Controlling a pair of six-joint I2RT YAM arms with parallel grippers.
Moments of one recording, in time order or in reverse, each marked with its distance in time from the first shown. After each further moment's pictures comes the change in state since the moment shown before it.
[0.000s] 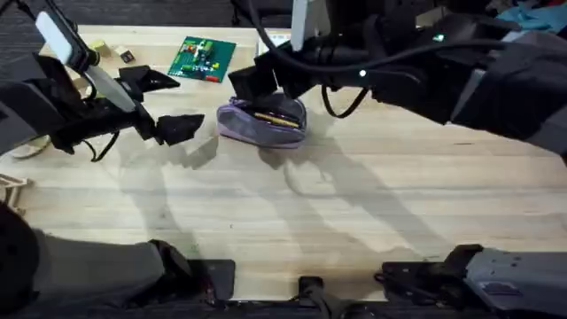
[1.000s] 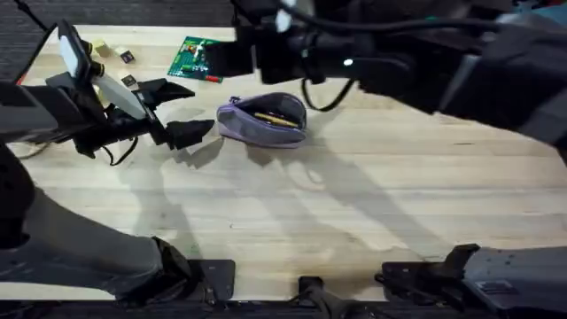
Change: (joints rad) left arm -0.014 0.188 0.000 0.040 0.150 0.000; right arm 0.050 0.050 0.099 -0.028 0.000 0.302
